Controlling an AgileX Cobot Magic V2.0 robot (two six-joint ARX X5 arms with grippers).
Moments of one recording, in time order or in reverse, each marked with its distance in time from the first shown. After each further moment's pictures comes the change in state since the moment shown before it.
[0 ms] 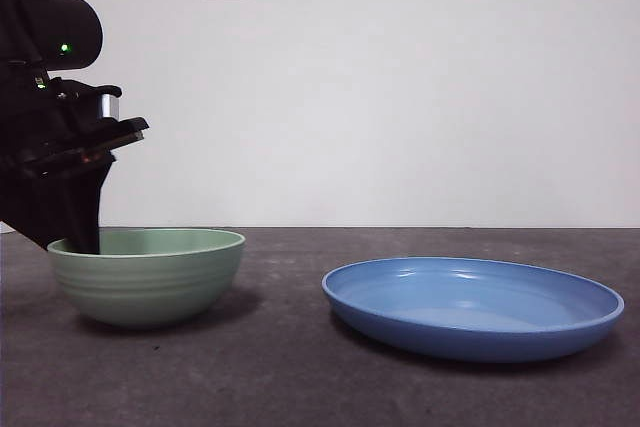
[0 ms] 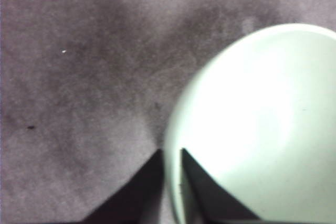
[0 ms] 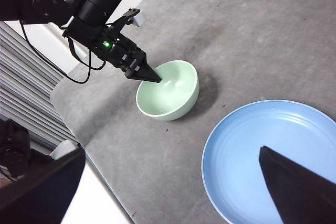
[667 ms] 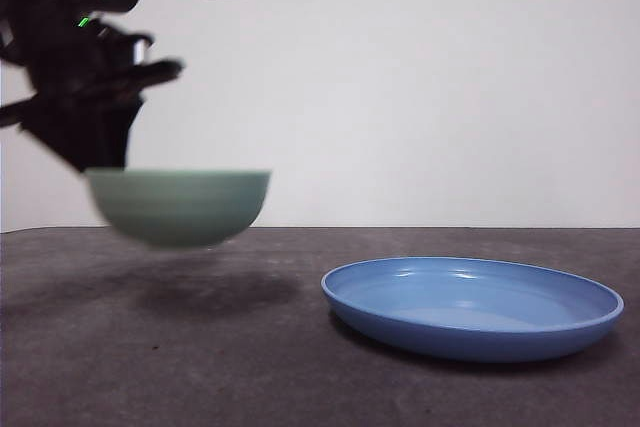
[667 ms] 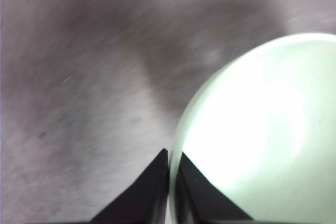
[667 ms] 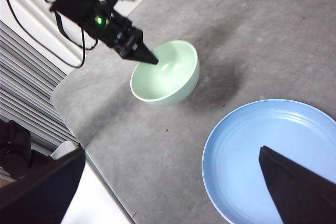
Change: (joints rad) left arm -0.092 0.022 0.263 -0.236 -0.084 -0.074; right arm 0.000 0.000 0.000 0.000 0.000 0.006
